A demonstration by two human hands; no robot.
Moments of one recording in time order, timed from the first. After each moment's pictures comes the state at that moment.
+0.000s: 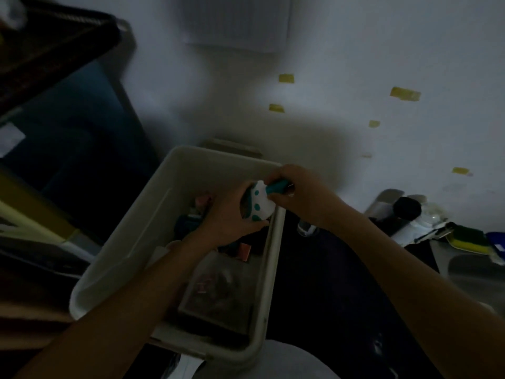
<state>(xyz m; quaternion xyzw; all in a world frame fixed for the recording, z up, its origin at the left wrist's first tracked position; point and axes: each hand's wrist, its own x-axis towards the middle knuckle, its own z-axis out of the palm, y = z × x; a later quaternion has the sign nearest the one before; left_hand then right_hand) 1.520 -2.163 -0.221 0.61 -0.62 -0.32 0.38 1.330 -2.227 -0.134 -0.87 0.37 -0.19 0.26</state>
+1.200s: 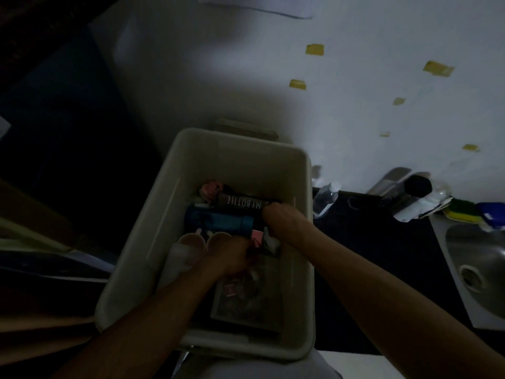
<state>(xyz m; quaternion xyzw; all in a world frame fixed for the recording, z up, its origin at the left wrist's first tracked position) 1.573 -2.127 -0.338 0.62 -0.73 -0.30 -0.06 1.433 -2.196 -0.234 -0.85 0.48 0.19 0.14</state>
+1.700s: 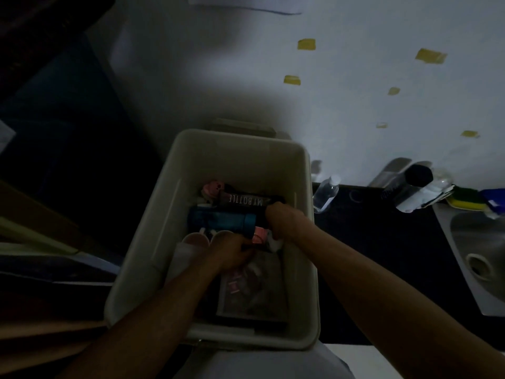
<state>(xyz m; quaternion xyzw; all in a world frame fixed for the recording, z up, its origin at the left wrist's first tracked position) 1.587 -2.118 -0.336 0.60 -0.72 -0.33 0.06 1.434 -2.191 -0.247 -0.81 0.52 0.21 0.19</state>
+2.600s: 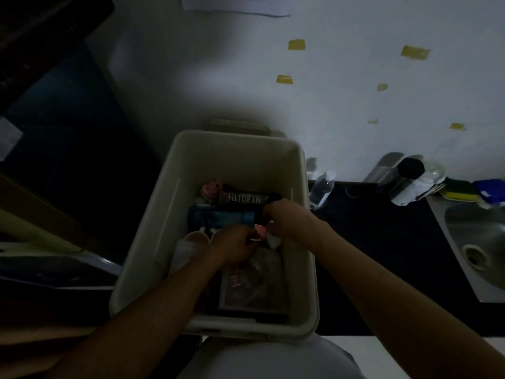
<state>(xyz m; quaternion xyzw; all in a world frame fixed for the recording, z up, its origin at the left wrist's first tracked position) 1.578 -2.119 -0.320 0.60 -0.73 -0.33 0.06 1.419 -2.165 -0.221 -0.83 0.51 0.13 0.20</state>
